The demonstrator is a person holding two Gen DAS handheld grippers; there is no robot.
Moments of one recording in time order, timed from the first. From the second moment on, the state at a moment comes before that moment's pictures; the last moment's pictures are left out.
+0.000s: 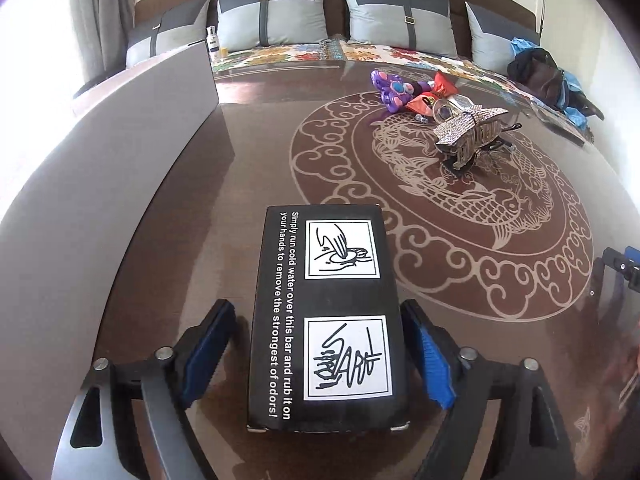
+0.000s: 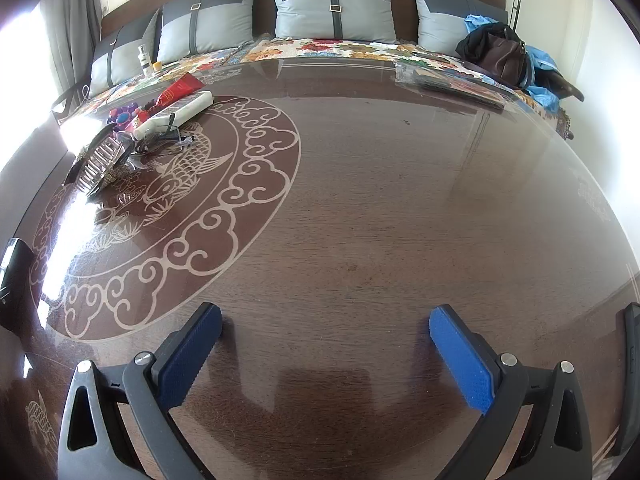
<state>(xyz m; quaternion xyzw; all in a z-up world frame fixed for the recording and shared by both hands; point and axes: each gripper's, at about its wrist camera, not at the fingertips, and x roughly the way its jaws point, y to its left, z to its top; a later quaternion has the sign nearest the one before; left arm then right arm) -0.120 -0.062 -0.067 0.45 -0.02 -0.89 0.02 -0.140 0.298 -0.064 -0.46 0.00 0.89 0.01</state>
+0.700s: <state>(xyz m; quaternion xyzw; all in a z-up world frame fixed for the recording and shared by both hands) -0.127 -0.065 -0.072 0.47 0.00 -0.88 0.01 -0.140 0.297 -0.064 -0.46 0.00 0.89 0.01</state>
